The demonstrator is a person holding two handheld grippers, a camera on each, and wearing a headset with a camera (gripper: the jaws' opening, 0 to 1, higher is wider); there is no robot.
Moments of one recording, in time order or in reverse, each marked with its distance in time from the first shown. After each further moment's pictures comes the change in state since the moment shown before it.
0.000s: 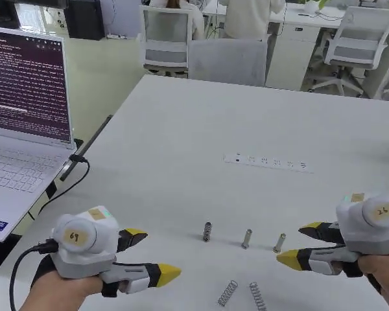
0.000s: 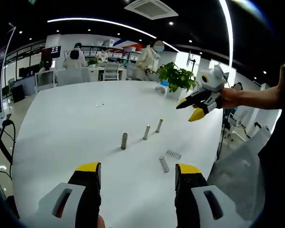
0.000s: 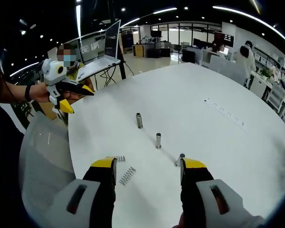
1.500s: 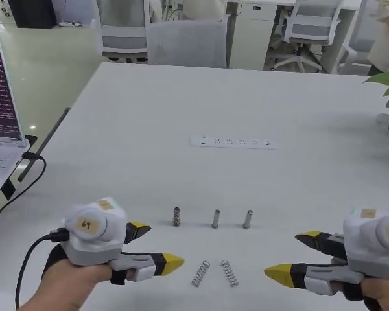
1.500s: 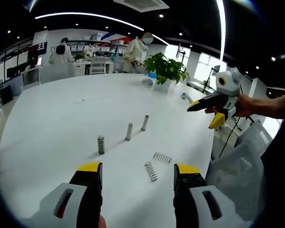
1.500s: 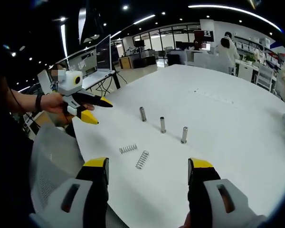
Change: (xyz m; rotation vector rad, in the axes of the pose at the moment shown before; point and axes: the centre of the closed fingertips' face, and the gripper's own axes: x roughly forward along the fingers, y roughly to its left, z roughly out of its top) left arm 0.063 -0.040 -0.001 0.030 0.072 -0.109; right arm -0.043 0.029 -0.042 0.169 -0.099 -0.041
